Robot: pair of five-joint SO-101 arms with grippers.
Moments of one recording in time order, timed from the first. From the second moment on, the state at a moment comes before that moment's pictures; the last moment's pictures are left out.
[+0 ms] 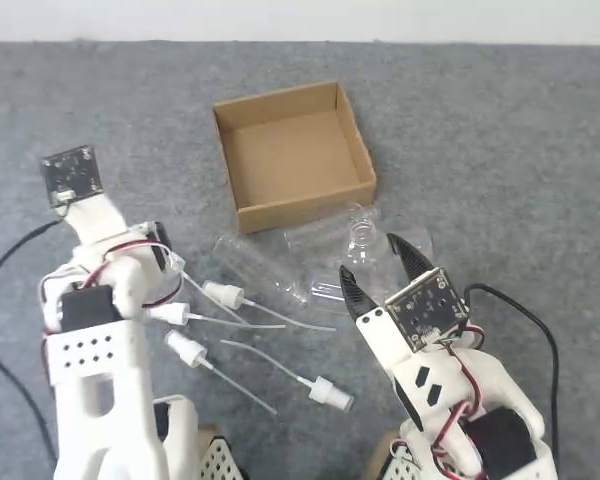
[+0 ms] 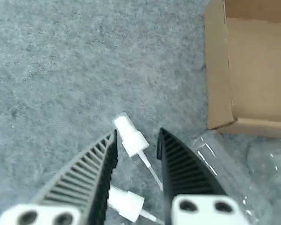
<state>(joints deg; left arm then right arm) -18.7 -49.7 56.2 57.3 12.4 -30.3 -95.8 64.2 61.0 11.5</state>
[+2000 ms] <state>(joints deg) -19.6 8.7 30.8 56.4 19.4 -30.3 -95.8 64.2 60.9 11.5</state>
